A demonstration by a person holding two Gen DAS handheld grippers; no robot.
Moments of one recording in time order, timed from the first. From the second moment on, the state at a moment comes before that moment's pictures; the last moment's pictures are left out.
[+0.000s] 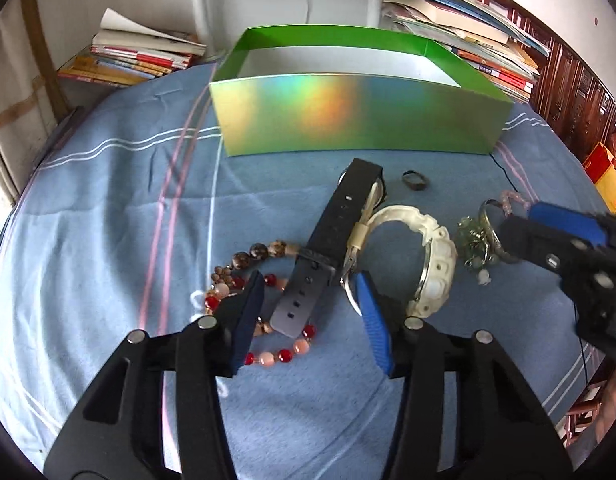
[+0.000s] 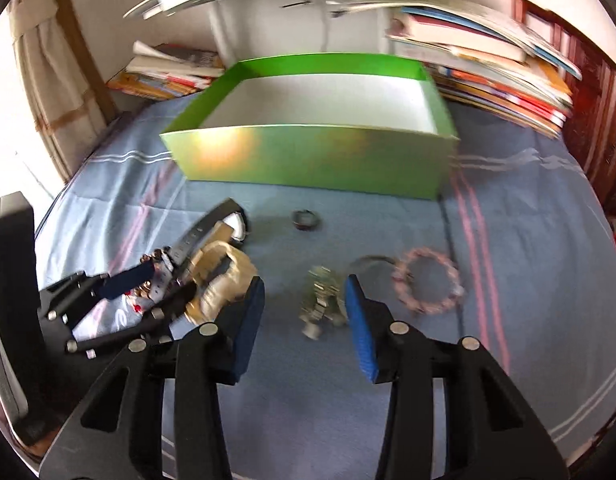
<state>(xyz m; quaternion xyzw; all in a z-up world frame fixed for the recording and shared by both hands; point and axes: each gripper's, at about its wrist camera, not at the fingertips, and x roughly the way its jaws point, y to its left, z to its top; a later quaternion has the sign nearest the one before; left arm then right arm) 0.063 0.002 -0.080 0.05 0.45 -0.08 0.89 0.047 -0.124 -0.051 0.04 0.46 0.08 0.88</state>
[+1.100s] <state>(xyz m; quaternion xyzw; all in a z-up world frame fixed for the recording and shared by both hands) 0.039 0.026 -0.074 0.04 0.43 -0.06 0.90 0.057 -0.093 -0.062 0.00 0.48 0.07 0.87</state>
